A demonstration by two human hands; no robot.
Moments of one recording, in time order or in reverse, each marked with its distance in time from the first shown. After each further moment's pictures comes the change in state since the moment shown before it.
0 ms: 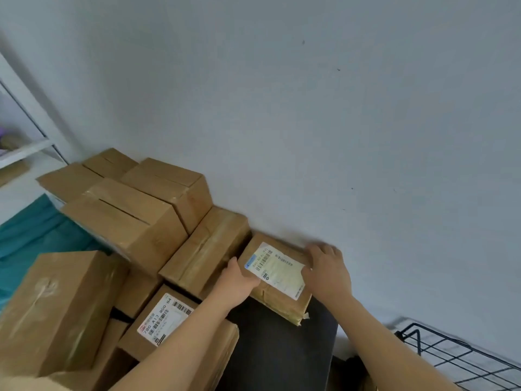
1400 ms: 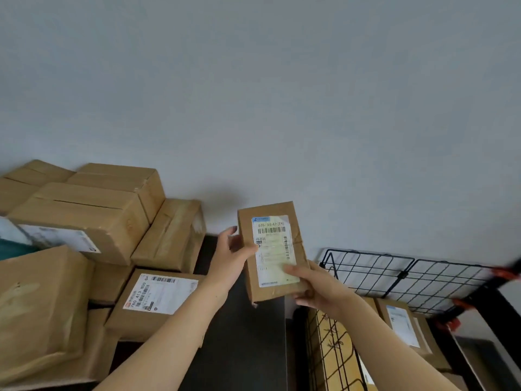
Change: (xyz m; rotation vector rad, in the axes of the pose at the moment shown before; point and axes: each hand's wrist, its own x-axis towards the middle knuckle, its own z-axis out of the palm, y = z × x) left_hand -0.135 -0.012 0.001 -0.519 -0.271 0.417; right_hand -0.212 0.006 -0.027 1.223 -0.200 0.435
